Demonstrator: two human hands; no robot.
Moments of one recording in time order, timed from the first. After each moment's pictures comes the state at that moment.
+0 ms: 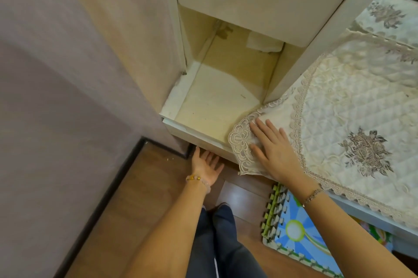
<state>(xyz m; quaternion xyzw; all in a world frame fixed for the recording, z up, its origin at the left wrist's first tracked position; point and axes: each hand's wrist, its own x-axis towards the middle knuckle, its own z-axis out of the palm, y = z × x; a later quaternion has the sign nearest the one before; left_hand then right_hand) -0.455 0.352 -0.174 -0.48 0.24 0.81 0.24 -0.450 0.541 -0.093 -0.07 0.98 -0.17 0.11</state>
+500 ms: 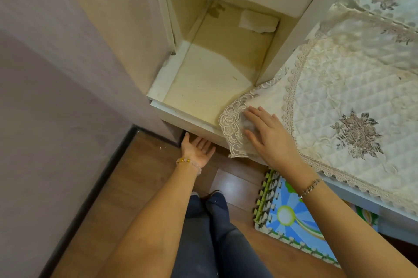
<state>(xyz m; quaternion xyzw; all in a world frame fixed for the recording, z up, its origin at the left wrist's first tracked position) -0.458 0.353 -0.198 -0.48 0.22 0.82 0.23 -0.438 0.541 -0.081 -0.08 0.97 -0.22 0.05</state>
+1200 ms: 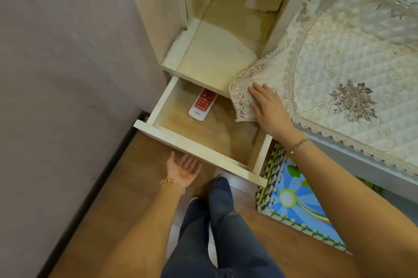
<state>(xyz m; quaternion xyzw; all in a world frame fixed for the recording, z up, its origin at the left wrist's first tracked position) -0.317 0.284 -0.204 -0.54 0.21 0.79 0.21 -0.414 0.532 -0.090 -0.07 0.97 -0.23 0.06</state>
